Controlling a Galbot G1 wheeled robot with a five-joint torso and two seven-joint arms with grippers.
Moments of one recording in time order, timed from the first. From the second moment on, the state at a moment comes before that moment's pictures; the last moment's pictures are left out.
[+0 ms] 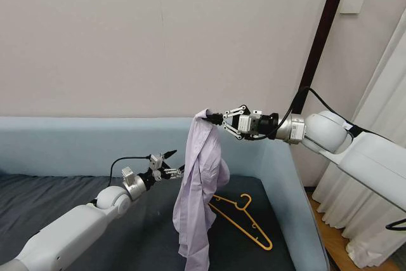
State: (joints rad) left arm 0.43 -0.84 0.41 -1.24 -0.98 -0.35 0.44; right arm 0.11 0.66 -0.59 1.69 0.39 0.41 -0.47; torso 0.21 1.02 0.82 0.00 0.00
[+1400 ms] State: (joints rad) left arm 0.40 -0.88 0.46 -1.21 -0.95 -0.37 0.42; right arm 0.07 0.64 -0.60 1.70 0.41 0.40 -0.43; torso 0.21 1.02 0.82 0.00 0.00
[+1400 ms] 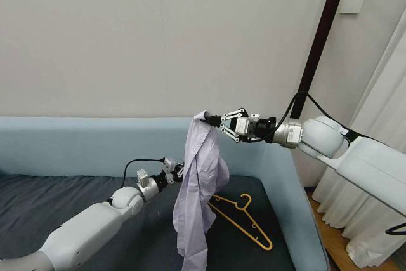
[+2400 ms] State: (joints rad) left arm 0.38 -0.68 0.16 -1.76 -0.78 0.17 -0.40; right arm 0.07 0.64 -0.66 1.62 0.11 -0.13 -0.09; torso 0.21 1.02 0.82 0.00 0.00
